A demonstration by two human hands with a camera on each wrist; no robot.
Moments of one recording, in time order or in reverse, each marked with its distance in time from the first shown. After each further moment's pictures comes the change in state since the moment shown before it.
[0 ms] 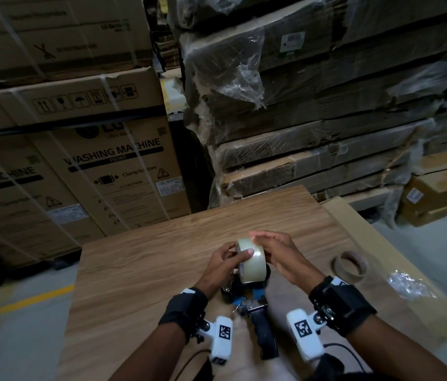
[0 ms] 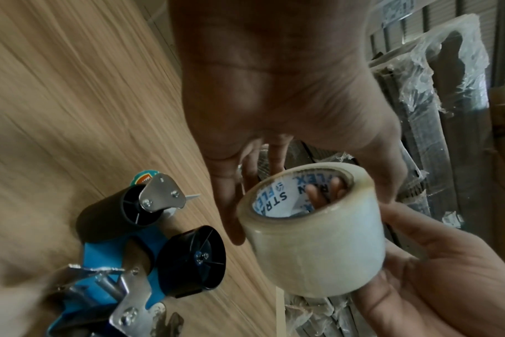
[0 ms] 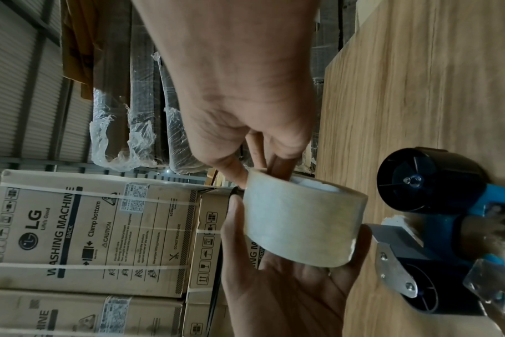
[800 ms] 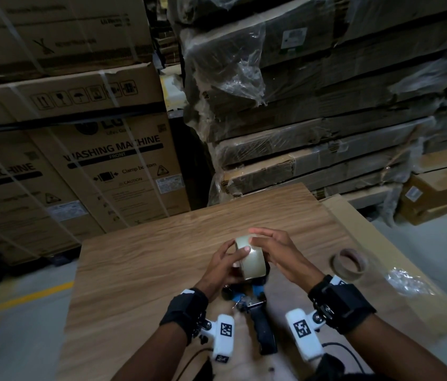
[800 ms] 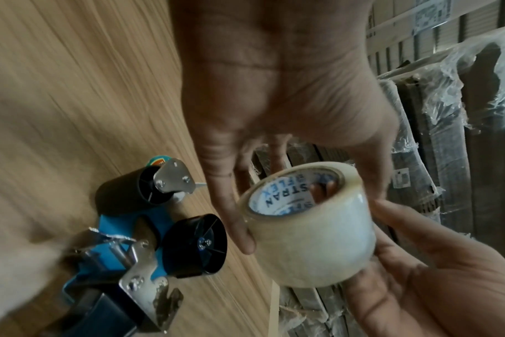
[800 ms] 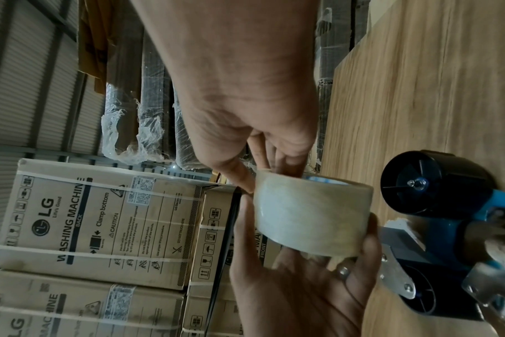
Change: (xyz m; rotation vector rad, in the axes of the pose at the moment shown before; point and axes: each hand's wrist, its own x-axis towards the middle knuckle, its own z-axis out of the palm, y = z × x) left_hand -0.002 -0.011 0.000 -0.146 0.013 -0.132; right_hand 0.001 0.006 -0.002 -0.094 -0.019 -0.012
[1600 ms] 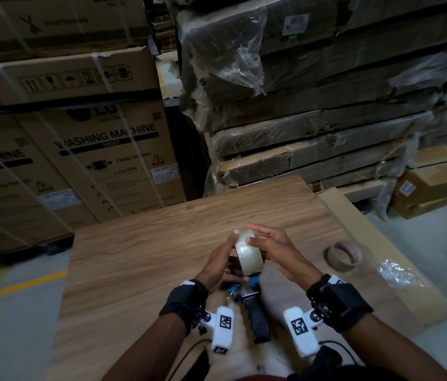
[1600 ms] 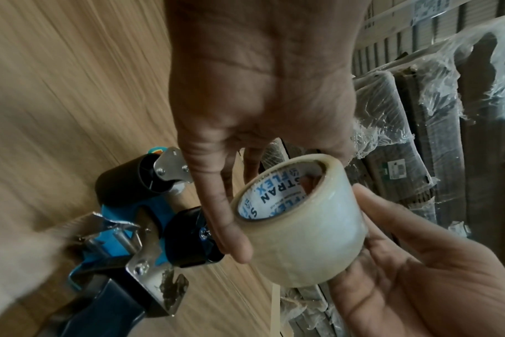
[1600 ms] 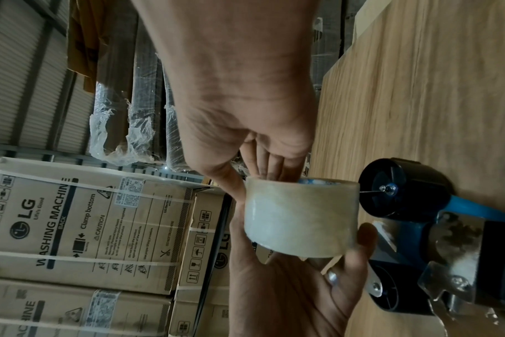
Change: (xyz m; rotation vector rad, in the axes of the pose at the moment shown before) left_hand 0.002 -0.006 0.008 0.036 0.060 -0.145; right_hand -0.005 0.012 -0.010 -0.101 -0.034 -0.005
